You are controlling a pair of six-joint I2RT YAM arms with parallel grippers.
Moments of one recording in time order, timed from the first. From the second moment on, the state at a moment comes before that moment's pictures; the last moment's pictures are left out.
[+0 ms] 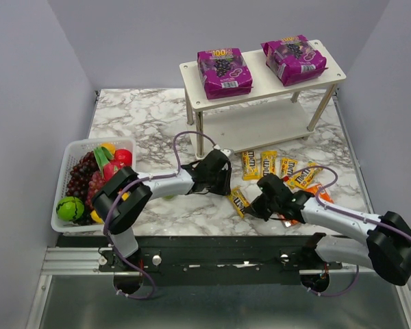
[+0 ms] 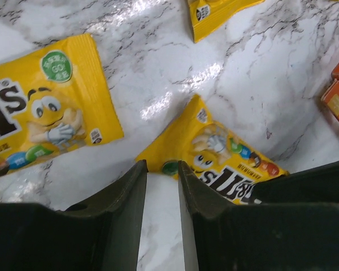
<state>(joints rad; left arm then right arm) -0.85 1.74 0.97 -0.08 0.12 -0.55 0.75 1.15 0.46 -0.33 0.03 1.53</state>
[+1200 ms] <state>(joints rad) -0.57 1.07 0.87 -0.46 -0.20 -0.51 0.55 1.61 1.23 -0.30 0.04 1.22</state>
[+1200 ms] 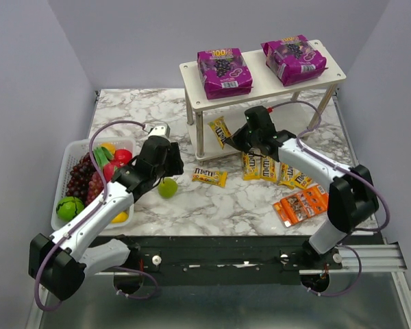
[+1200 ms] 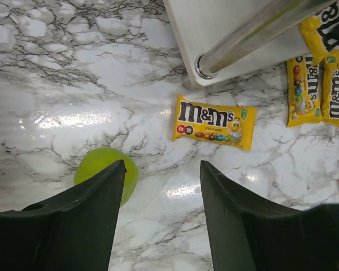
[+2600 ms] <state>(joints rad) -0.35 1.07 0.86 -0.45 -0.03 -0.50 0.55 1.86 1.20 -0.02 -0.14 1.52</state>
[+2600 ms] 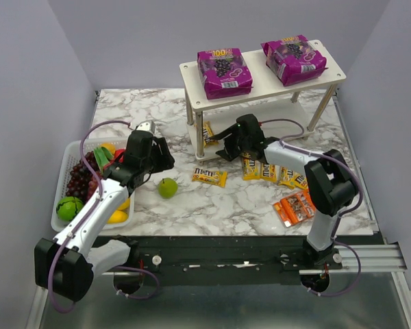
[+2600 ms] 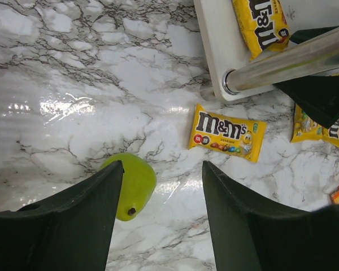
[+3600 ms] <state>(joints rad) -0.35 1.19 0.83 -0.36 0.11 -0.54 0.55 1.66 0.79 0.01 -0.18 0.96</state>
